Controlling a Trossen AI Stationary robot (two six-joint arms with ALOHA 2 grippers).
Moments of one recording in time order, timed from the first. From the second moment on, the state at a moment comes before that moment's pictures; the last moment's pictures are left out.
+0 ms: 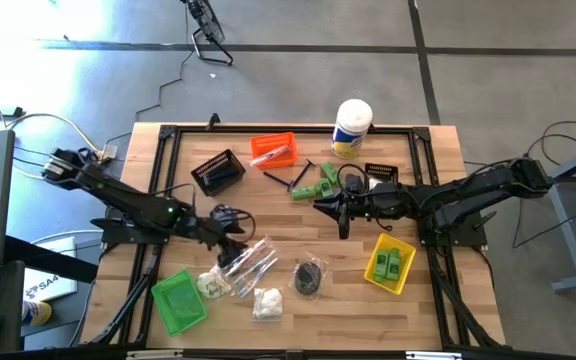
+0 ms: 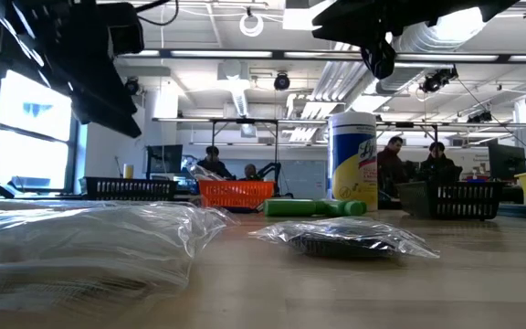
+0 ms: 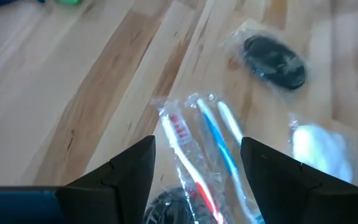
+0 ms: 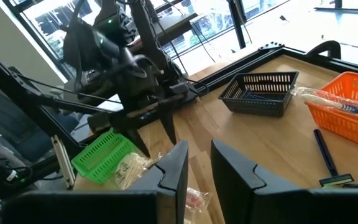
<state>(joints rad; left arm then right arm) -0.35 1.13 0.61 -0.21 -0.28 -0.67 0.14 1.20 0.69 0.33 0.26 0.49</state>
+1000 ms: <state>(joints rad) -0.35 1.27 0.64 -0.24 -0.33 -0.84 0.14 1.20 0.69 0.33 0.29 0.49</state>
